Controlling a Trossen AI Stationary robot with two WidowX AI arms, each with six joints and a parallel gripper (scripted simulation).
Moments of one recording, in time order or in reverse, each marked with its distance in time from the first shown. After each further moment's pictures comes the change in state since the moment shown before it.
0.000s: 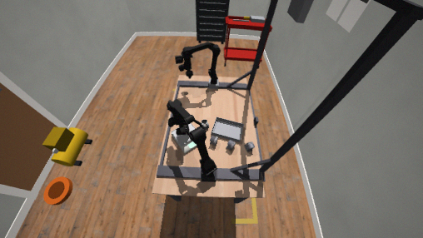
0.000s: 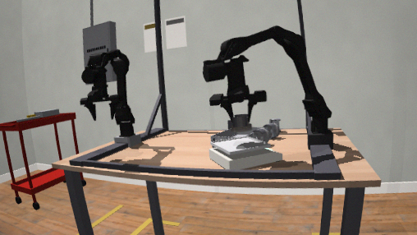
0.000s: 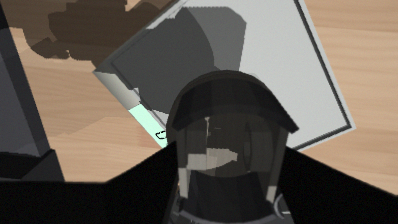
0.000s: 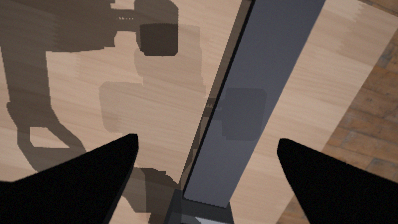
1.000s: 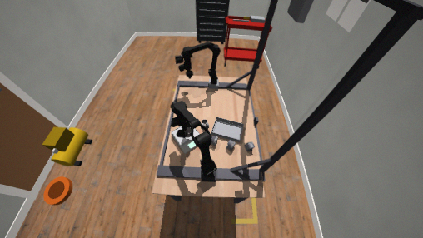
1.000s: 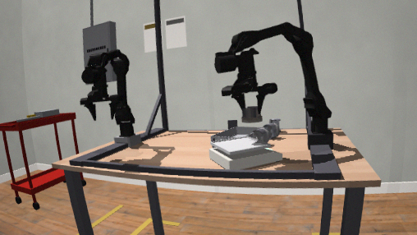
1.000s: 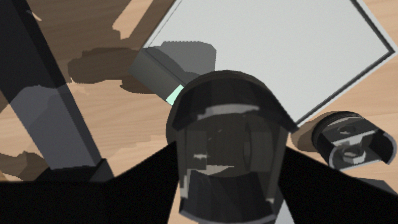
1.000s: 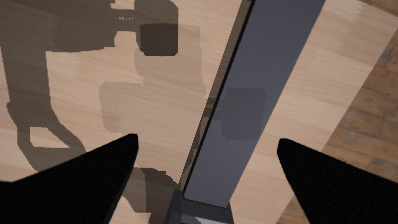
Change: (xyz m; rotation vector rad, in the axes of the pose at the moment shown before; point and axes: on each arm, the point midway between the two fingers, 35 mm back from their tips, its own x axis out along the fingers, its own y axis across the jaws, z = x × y) left arm -0.019 0.037 -0.029 0.251 -0.032 0.020; right arm 0.000 0.000 0.000 0.000 0.000 0.000
